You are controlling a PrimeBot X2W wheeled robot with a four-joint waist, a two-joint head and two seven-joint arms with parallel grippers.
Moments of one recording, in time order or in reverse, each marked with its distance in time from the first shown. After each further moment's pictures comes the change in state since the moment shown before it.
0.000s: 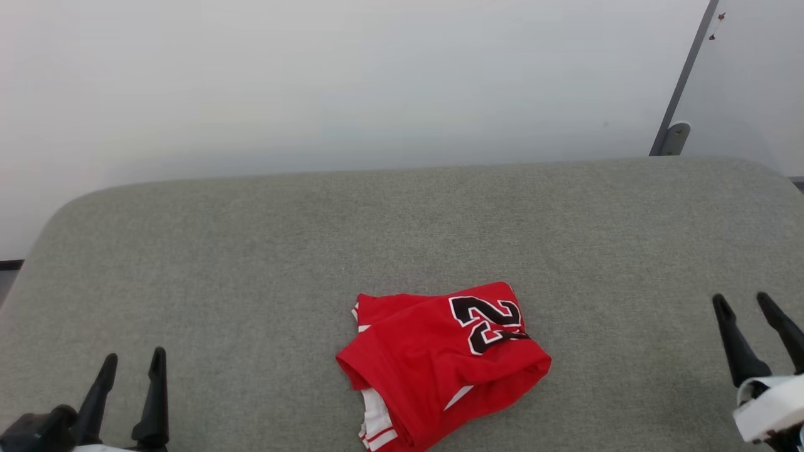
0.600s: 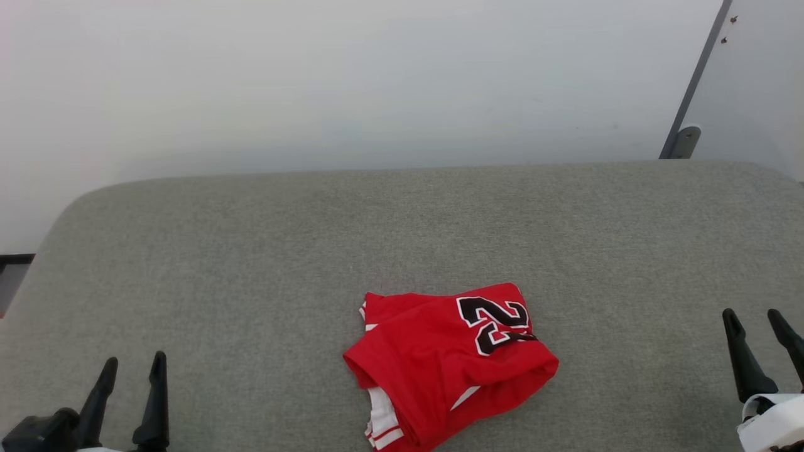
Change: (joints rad) left arm 0.003 -0.018 0.026 0.021 0.041 -0.018 0.000; right arm 0.061 0.036 -0.070 -0.002 -0.049 0.000 -0.030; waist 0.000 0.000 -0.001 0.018
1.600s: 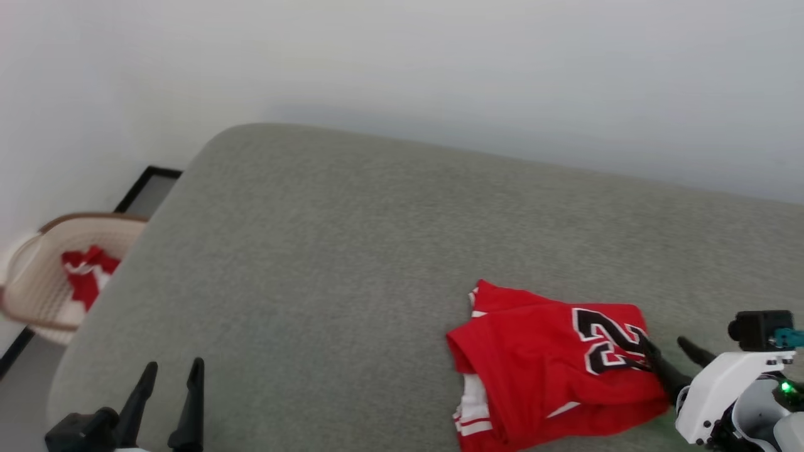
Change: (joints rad) left arm 0.000 -0.021 -0.074 -0.004 -0.003 0.006 0.022; right arm -0.165 0.042 0.164 0.161 0.064 0.000 0.361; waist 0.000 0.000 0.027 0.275
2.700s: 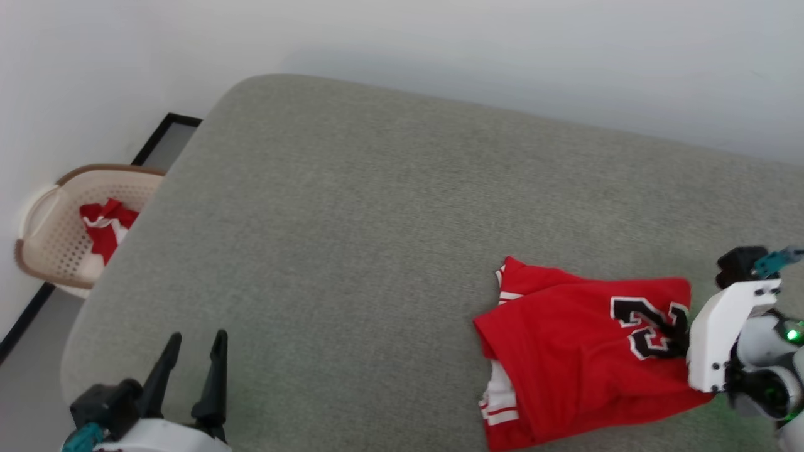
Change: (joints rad) left arm -0.088 -0.032 -0.046 0.048 -0.004 -0.006 -0.021; right arm -0.185 -0.008 -0.018 0.065 -0.027 0.000 0.490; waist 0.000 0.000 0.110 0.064
